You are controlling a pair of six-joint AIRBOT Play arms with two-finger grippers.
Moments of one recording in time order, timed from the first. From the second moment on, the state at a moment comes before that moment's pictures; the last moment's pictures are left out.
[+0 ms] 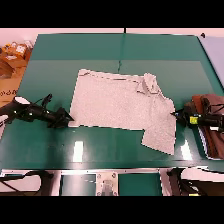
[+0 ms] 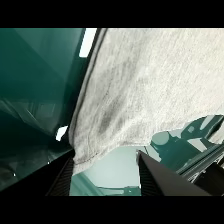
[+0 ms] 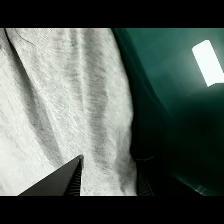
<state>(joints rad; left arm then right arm) 0.21 -1.47 0.76 0.82 -1.18 -1.25 -0.72 -1.47 0.69 -0.72 1.09 1.01</state>
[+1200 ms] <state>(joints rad) 0.29 -1.49 0.70 0.71 -1.20 -1.19 -0.71 -1.48 0.71 -0.72 1.06 0.97</state>
